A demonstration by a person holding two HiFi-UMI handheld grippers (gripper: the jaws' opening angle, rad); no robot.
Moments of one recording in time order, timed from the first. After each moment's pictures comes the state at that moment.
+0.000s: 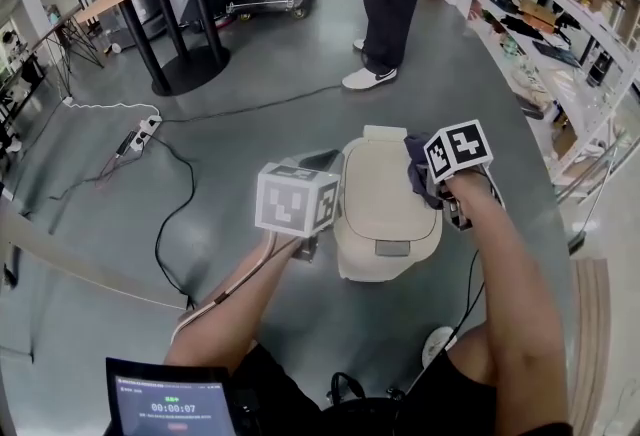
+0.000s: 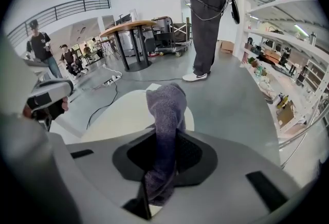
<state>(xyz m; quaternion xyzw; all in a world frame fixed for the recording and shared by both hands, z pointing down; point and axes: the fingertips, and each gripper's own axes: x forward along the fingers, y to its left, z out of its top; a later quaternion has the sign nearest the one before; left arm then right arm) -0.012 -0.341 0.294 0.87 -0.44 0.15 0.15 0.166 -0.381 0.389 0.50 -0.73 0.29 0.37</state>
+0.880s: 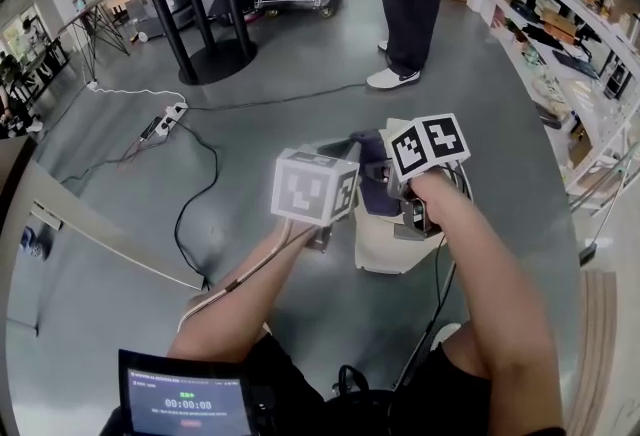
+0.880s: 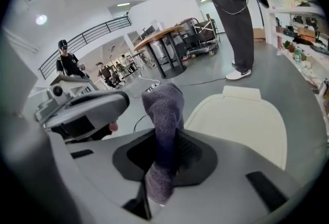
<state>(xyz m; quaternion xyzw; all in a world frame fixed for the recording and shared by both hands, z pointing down) -0.016 -0.305 0.268 0.86 -0.46 0.15 0.13 0.009 -0.319 0.347 0.34 -0.84 0.34 0.27</state>
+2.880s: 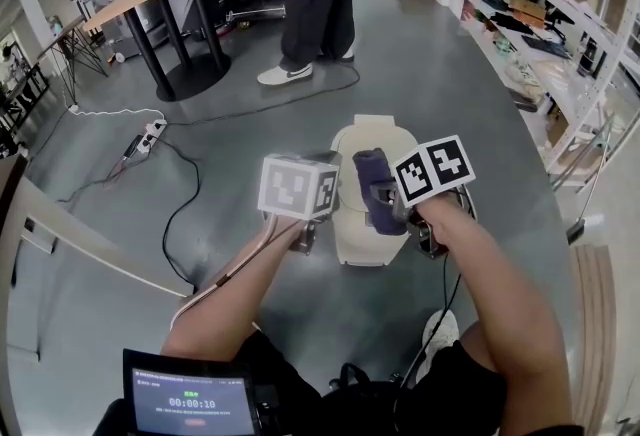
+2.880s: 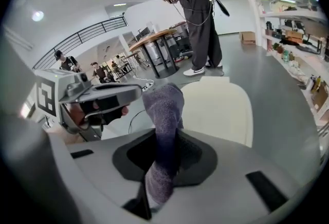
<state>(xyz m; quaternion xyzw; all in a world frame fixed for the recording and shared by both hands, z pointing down) 0.016 -0.289 0.306 0.87 -0.43 0.20 0.16 0.078 -0.256 0.354 0.37 -0.82 0.33 0.28</state>
